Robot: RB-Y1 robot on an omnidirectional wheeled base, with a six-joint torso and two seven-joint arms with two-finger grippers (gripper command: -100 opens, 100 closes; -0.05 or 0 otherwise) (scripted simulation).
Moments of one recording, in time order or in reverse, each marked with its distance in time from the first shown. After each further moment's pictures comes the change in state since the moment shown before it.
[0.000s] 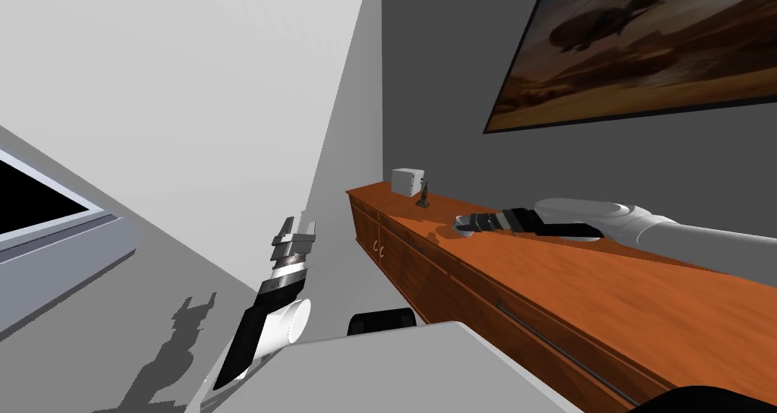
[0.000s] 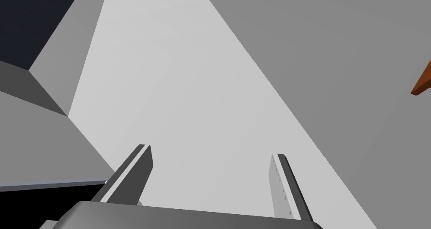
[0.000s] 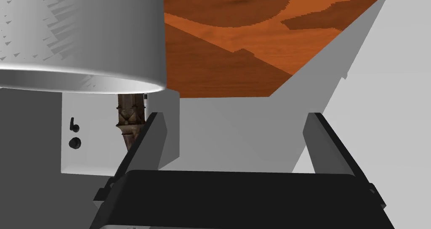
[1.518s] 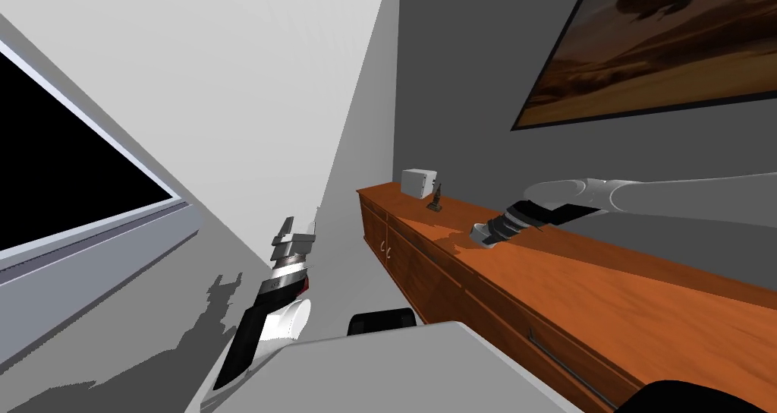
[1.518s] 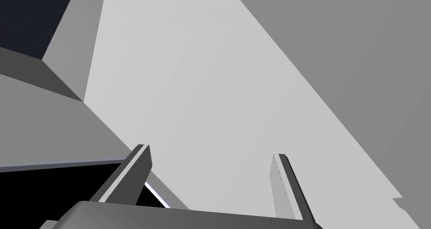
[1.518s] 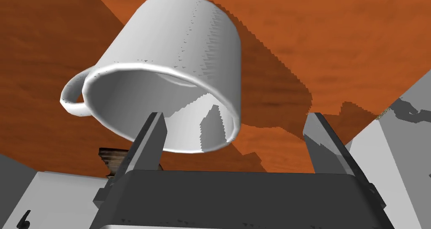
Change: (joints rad) left arm 0.000 0.000 0.000 0.000 0.000 0.000 0.000; right arm 0.187 -0.400 0.102 0.156 0.122 -0.109 -0.066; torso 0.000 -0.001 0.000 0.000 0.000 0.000
